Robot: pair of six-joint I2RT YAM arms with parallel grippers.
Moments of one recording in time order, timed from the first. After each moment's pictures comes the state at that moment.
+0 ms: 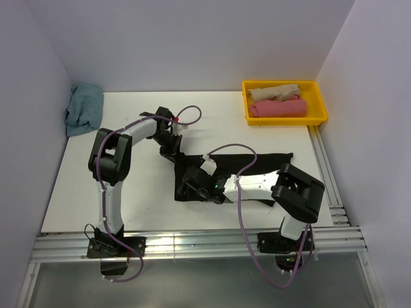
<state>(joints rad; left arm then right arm) -0.36 2.12 1.54 -0.82 0.48 -0.02 1.10 1.68 0.87 -0.05 0.27 1.30</state>
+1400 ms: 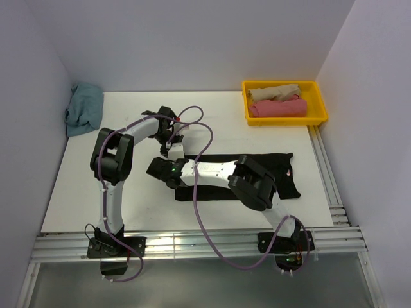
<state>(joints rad) -0.38 2.14 1.58 -0.86 0.44 -0.02 1.13 2.15 1.59 -0.64 0.60 0.94</state>
